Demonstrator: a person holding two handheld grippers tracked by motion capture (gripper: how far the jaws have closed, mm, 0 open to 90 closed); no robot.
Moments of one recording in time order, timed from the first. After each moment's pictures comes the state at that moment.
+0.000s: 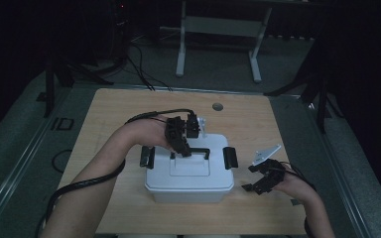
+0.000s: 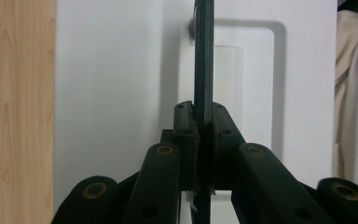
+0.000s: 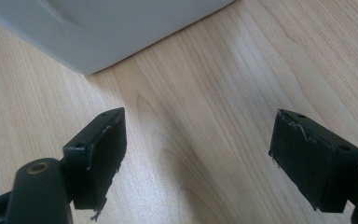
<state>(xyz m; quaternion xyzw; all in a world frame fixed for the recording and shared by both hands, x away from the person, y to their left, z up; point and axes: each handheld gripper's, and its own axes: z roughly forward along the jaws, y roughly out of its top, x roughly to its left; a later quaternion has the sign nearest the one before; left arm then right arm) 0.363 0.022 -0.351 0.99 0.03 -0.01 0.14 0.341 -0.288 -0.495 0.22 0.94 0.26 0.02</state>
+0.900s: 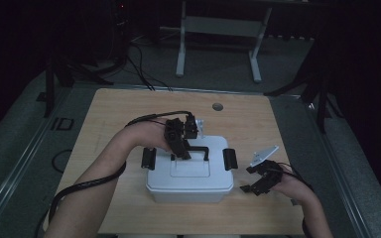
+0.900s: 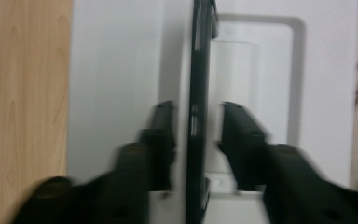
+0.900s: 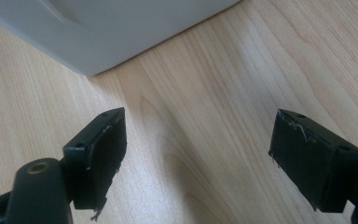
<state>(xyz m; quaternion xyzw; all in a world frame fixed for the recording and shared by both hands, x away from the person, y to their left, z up) 0.368 0.026 -0.365 0.99 0.04 0.02 0.15 0.340 -0.284 -0.500 0.21 0.94 0.27 0.01</state>
